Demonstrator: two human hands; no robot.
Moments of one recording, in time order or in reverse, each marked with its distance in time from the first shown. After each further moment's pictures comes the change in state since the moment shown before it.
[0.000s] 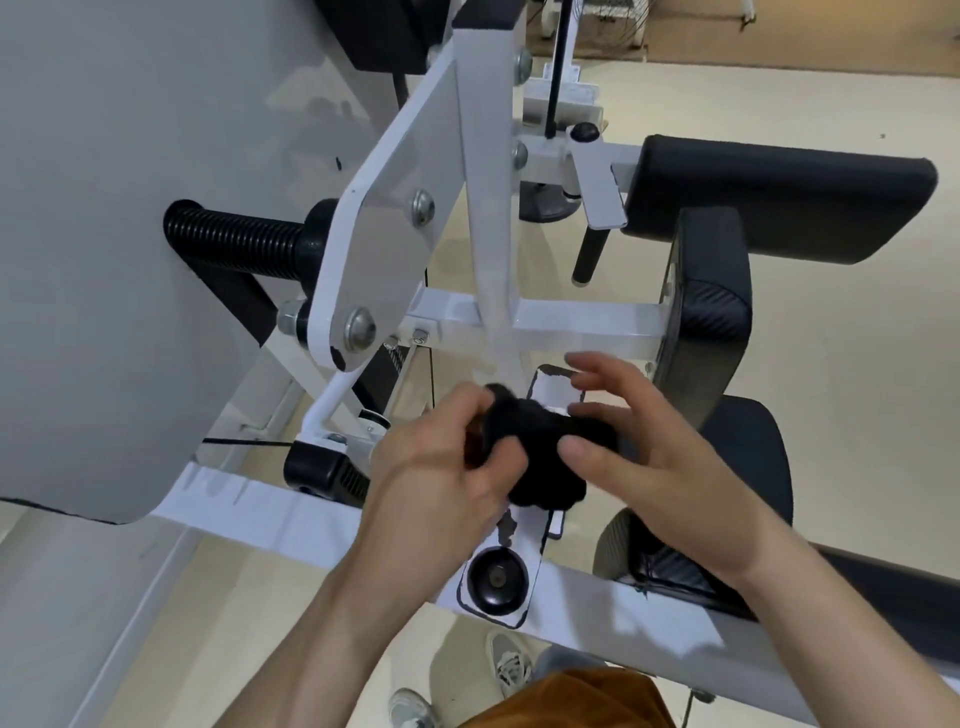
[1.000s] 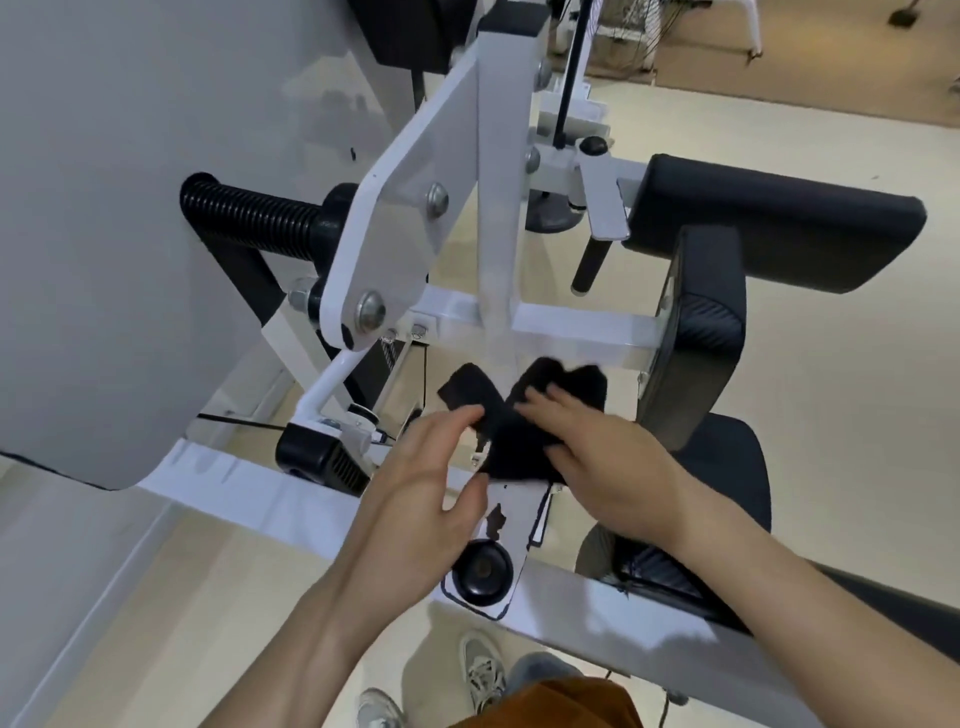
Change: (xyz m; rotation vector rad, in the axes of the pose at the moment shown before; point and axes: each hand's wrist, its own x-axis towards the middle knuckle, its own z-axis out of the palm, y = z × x) left_hand -0.021 -0.050 0.008 0.215 -0.138 0.069; right_hand 0.036 0.040 -0.002 -1.035 -0.191 -0.099
